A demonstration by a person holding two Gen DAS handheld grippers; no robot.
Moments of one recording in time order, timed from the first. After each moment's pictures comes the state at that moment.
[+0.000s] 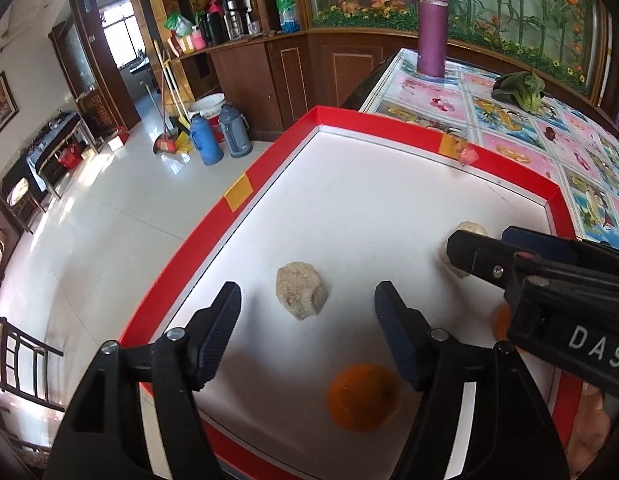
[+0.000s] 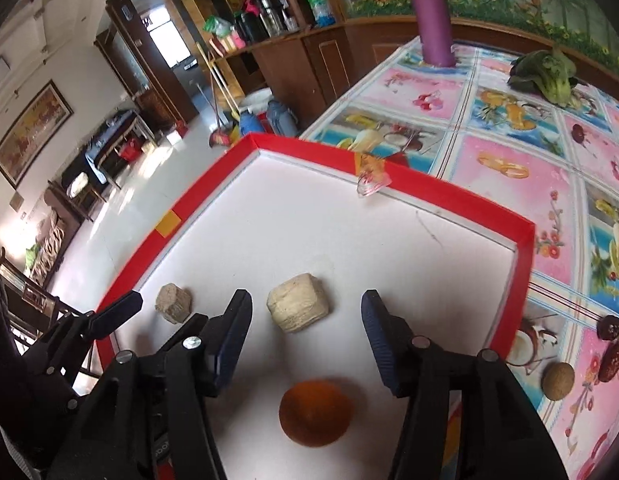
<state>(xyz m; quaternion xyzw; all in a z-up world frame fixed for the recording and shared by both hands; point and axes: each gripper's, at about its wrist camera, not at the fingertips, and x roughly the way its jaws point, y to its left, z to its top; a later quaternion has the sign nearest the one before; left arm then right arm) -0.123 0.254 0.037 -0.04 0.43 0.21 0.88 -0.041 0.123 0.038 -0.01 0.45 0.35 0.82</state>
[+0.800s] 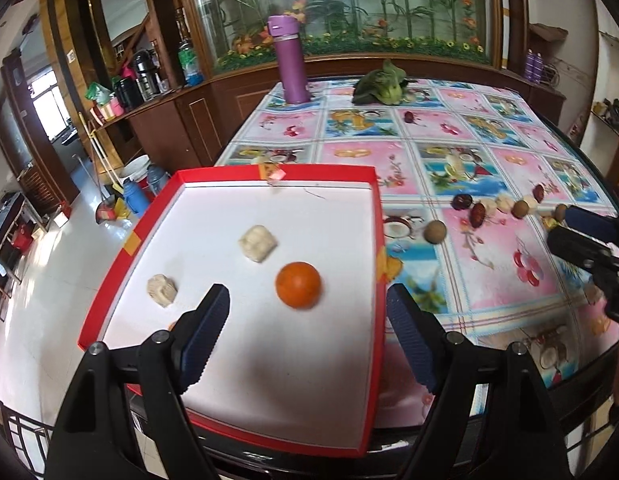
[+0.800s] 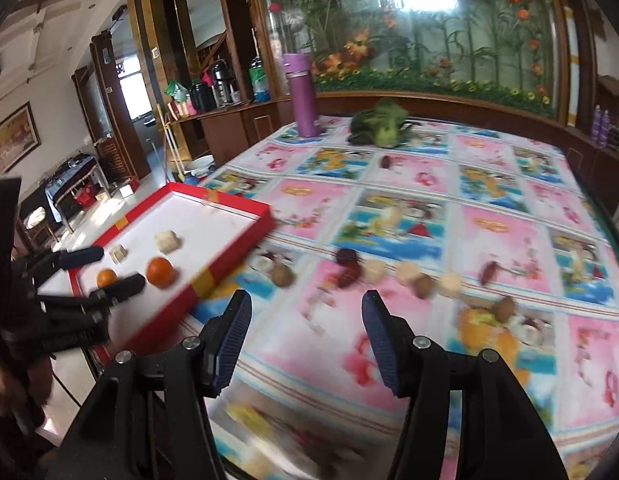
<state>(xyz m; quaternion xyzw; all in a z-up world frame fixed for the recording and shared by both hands) -0.150 0.126 0.075 0.04 0.40 0.07 0.91 -0.114 -0.098 0.070 -0.02 0.33 0.25 0.91</state>
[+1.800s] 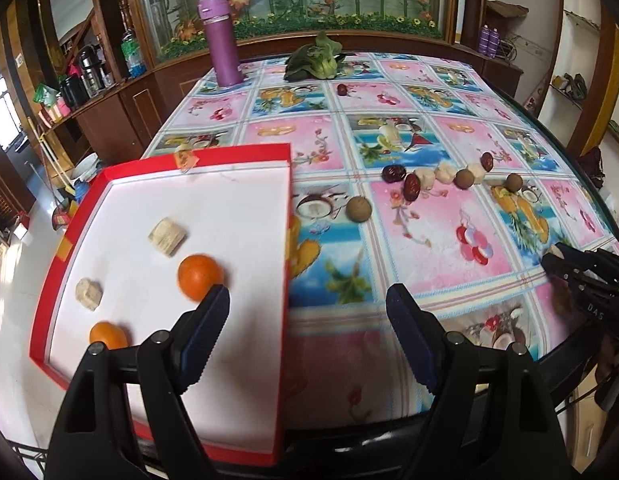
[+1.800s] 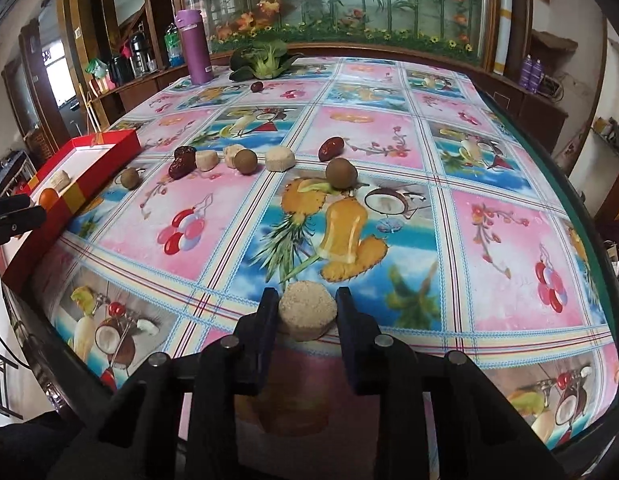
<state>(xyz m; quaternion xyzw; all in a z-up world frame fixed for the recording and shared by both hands) -0.132 0.085 0.064 0.04 0.44 -0.02 0.90 -0.124 -0.191 0.008 -0.03 0.40 0.12 0.91</state>
